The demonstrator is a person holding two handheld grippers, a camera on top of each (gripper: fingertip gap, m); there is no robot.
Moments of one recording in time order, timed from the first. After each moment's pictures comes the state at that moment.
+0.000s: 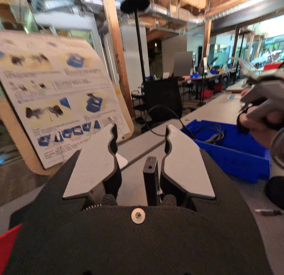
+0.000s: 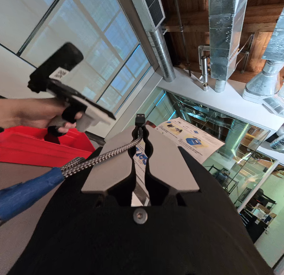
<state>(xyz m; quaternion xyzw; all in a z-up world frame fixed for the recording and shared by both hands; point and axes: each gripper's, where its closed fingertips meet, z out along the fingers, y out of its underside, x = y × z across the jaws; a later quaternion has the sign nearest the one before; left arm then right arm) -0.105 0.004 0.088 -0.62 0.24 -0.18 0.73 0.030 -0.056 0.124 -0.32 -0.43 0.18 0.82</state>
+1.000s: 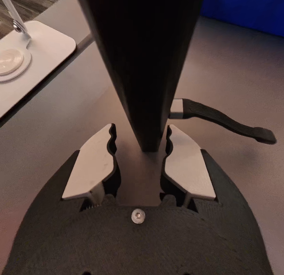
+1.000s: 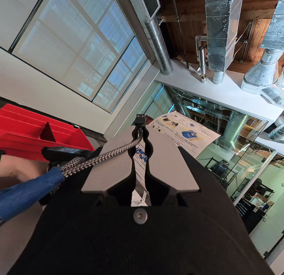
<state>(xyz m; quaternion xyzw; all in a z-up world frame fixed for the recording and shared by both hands) -0.074 0.067 -0.173 -0.82 0.37 -0.13 0.42 0.043 -0.043 0.129 -0.34 -0.43 0.18 0.82</state>
